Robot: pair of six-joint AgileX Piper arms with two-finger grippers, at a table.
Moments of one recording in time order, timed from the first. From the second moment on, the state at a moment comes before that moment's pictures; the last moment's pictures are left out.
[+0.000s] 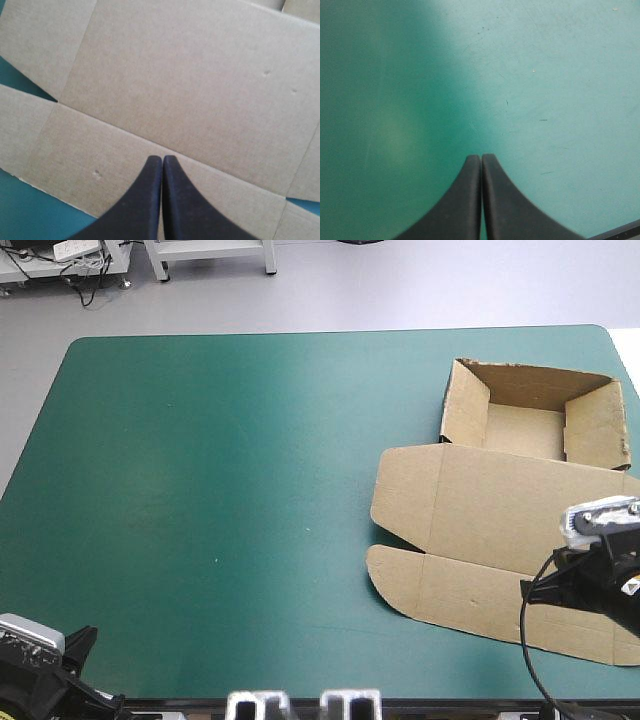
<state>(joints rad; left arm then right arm) -0.24 0.12 -0.65 0.06 1.25 0.15 -0.23 0.63 -0.85 0.28 1.14 -0.42</state>
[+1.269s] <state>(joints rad) -0.24 0.12 -0.49 -0.03 1.14 0.17 -0.23 0.28 -0.49 0.18 1.08 -0.33</state>
